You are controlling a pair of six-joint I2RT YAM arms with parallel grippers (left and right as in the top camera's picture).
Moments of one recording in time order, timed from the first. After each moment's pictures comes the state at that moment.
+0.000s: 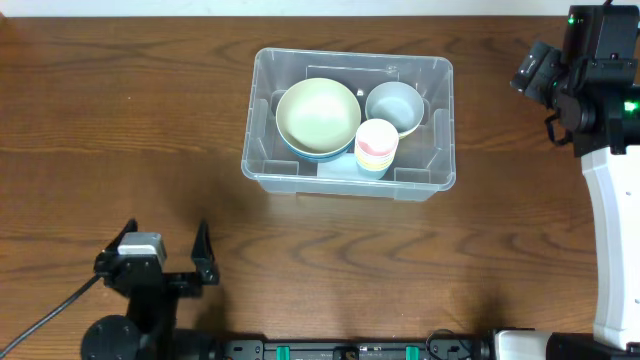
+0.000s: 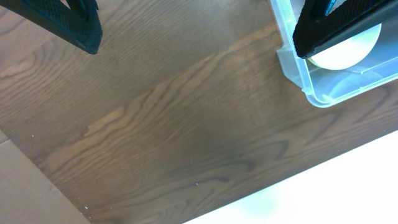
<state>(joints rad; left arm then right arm) -0.09 0.11 0.63 -0.65 -0.05 -0.06 0.01 1.51 1.72 -1.05 0.37 0.43</state>
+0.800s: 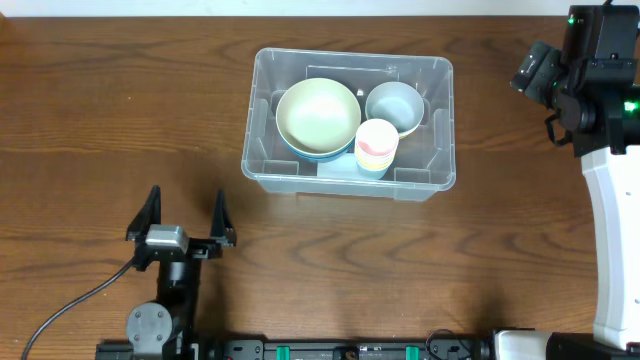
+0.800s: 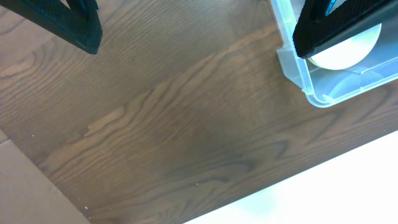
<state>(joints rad) -0.03 0.01 0.07 0.15 0.05 -0.08 0.01 1.51 1.72 -1.05 0.37 0.43</state>
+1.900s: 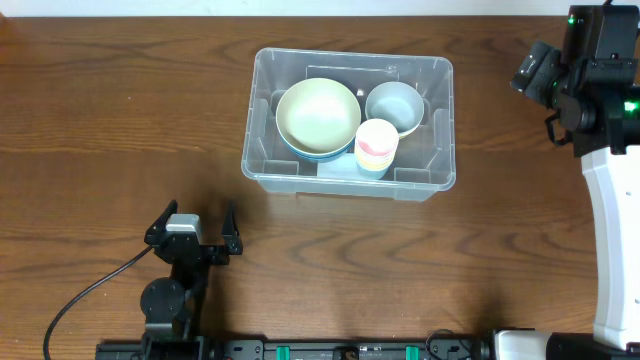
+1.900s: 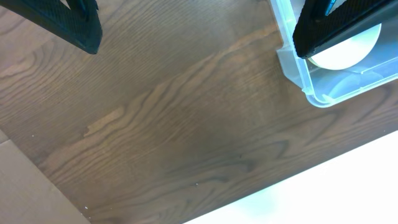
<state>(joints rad) -0.03 0.01 0.02 -0.10 0.04 -0.07 0.01 1.51 1.72 -1.05 0.37 0.43</state>
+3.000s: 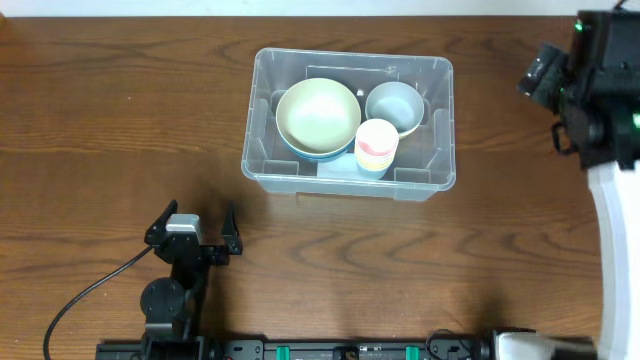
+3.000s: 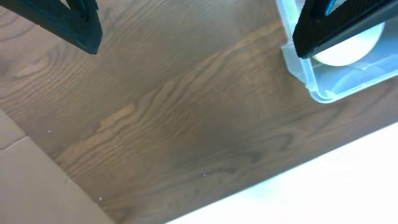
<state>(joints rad) -0.03 0.01 0.02 -0.11 0.04 -0.07 0.01 1.42 1.70 -1.06 0.40 0.42</state>
